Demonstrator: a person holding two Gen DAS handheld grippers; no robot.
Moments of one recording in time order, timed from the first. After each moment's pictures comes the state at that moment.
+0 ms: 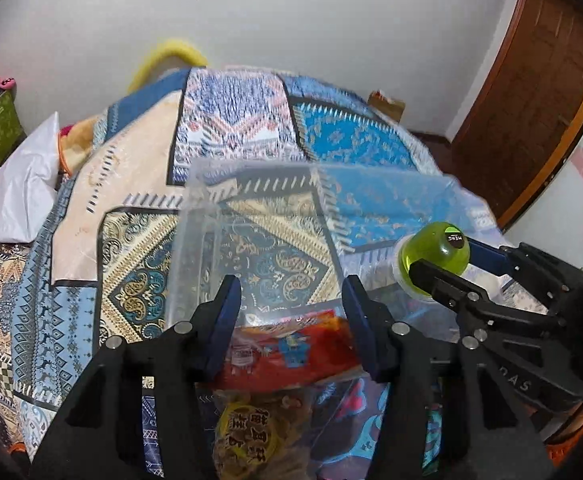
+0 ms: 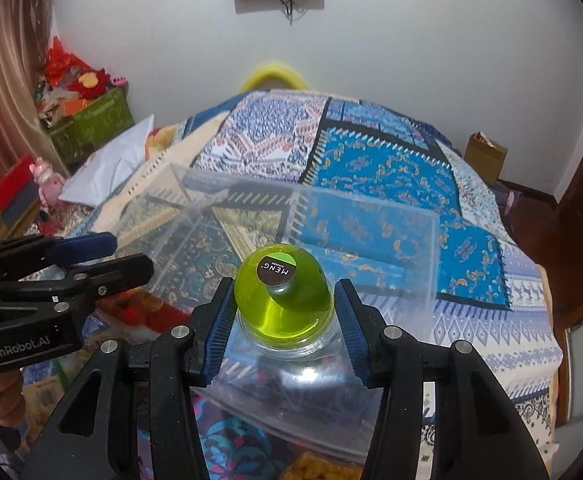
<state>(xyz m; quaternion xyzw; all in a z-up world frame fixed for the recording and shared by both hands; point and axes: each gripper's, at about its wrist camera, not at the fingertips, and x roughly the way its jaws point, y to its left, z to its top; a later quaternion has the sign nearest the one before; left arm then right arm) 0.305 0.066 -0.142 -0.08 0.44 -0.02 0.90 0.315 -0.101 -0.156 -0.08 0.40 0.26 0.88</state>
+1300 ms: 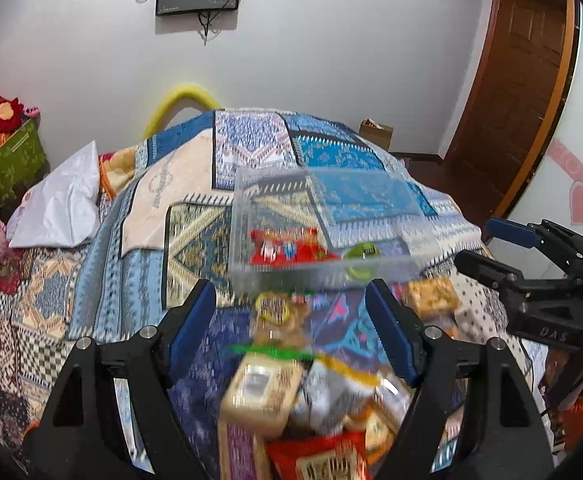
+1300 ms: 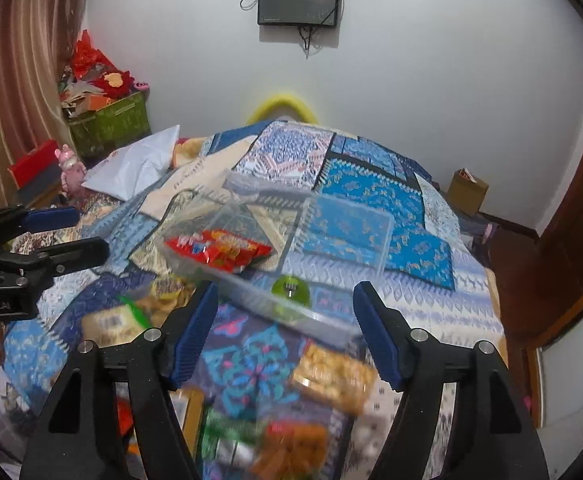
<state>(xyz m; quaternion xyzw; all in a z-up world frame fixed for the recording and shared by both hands) 0.149 0.068 -0.077 -0.06 0.37 -0.01 0.93 0.201 -0.133 -0.095 -0.12 0.34 0.26 0.89</state>
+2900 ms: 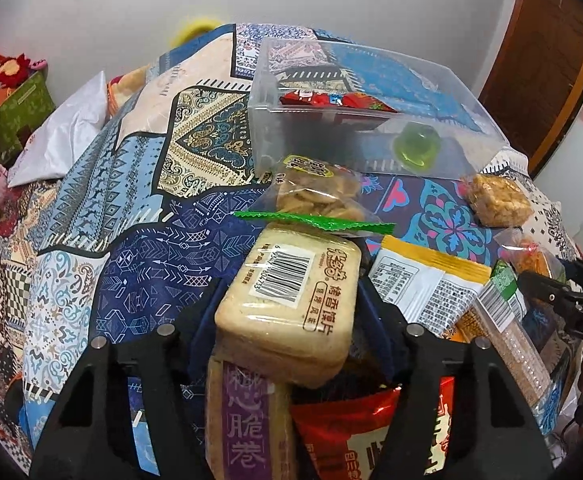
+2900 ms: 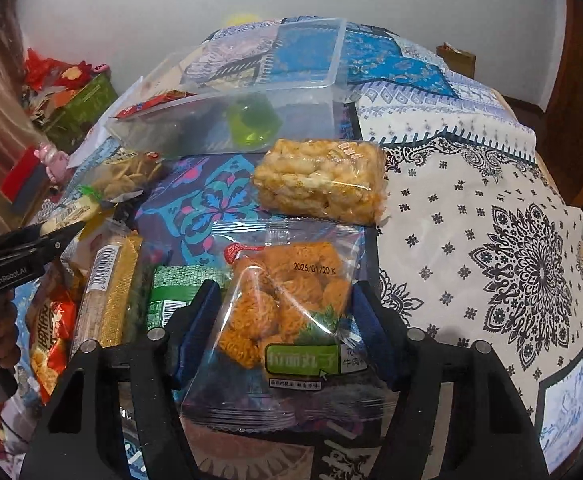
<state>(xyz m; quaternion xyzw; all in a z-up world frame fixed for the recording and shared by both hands) 0.142 0.073 -0.193 -0.05 0.45 0.02 0.89 0.179 -0.192 -0.212 -0.02 0.47 0.23 0.85</state>
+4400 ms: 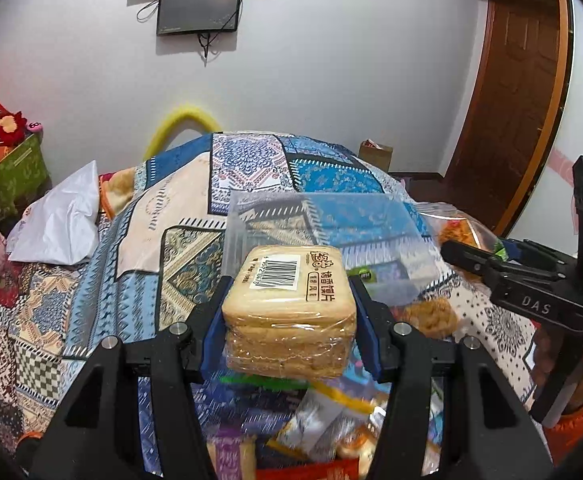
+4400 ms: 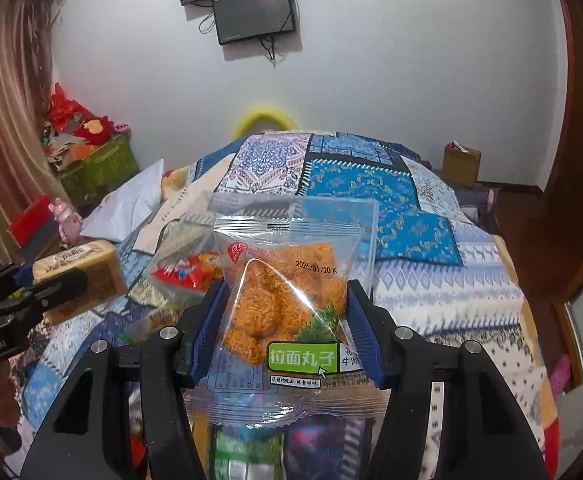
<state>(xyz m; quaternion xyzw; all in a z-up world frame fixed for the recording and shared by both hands) 0.167 0.058 -0.073 -0.05 0.33 -0.01 0.94 0.236 -0.153 -0.107 -0.01 0.33 0.25 0.91</state>
